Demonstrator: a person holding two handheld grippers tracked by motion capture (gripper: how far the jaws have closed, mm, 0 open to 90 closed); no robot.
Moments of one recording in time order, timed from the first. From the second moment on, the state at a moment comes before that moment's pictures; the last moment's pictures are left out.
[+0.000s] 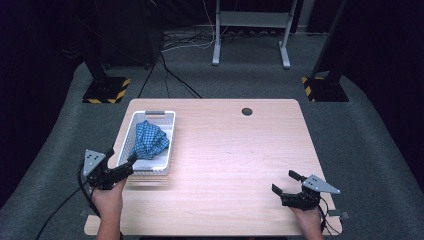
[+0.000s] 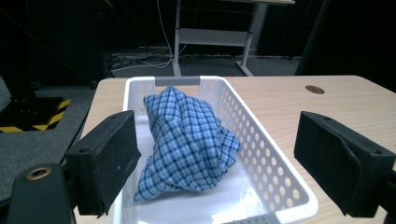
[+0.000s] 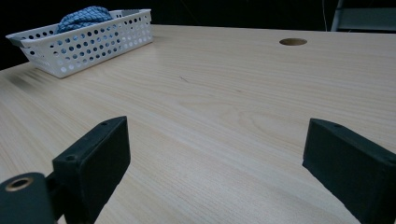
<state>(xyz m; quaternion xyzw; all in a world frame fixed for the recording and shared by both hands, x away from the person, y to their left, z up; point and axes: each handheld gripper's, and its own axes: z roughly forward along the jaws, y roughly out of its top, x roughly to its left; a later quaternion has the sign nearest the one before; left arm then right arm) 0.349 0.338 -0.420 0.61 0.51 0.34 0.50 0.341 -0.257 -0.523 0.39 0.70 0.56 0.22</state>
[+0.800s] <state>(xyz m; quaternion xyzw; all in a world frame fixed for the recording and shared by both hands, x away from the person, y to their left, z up) 0.384 0.331 -0.406 0.61 0.52 0.34 0.49 0.341 -0.257 -0.523 0.39 0.70 0.56 0.22</state>
